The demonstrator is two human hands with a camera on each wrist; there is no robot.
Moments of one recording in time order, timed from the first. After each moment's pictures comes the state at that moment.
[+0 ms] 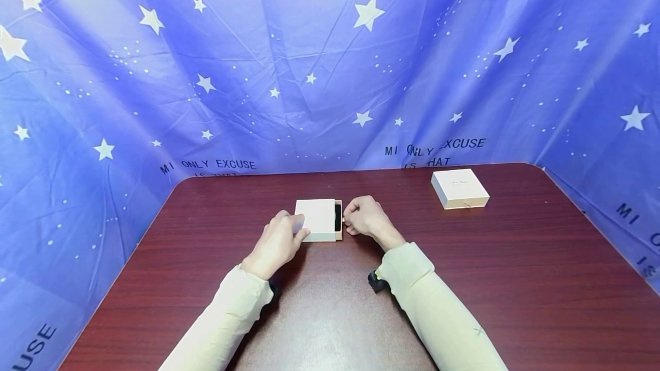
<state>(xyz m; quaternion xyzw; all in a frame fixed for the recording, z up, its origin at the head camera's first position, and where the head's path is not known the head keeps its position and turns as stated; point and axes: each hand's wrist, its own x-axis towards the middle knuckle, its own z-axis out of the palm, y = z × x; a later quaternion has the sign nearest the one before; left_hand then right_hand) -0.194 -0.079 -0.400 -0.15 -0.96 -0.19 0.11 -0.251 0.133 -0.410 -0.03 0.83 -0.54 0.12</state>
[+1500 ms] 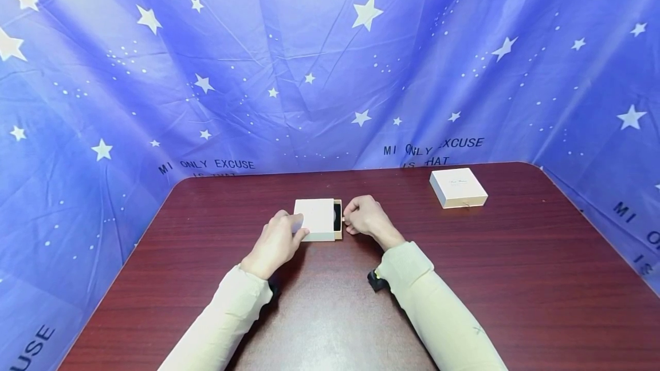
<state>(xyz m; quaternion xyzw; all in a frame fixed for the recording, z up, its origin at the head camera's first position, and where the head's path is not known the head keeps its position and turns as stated) -0.195 -0.079 -0.401 -0.15 -0.96 -0.20 0.10 -0.252 0.135 -0.409 -0.02 0.83 -0.54 0.12</state>
